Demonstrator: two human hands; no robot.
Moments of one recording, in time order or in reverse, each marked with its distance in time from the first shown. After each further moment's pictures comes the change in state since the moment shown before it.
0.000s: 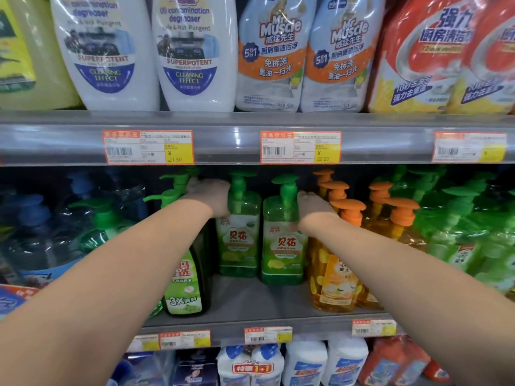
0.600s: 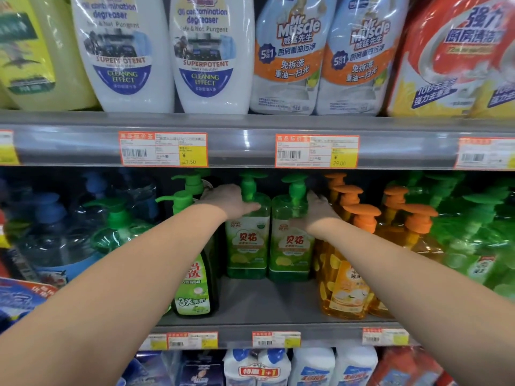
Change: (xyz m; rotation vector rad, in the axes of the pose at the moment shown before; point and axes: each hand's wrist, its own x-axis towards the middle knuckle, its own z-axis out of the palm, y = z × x) left_hand 0.004 0.003 0.010 -0.269 -0.037 -0.060; right_hand 0.021 -0.002 0.018 0.249 -0.059 0.036
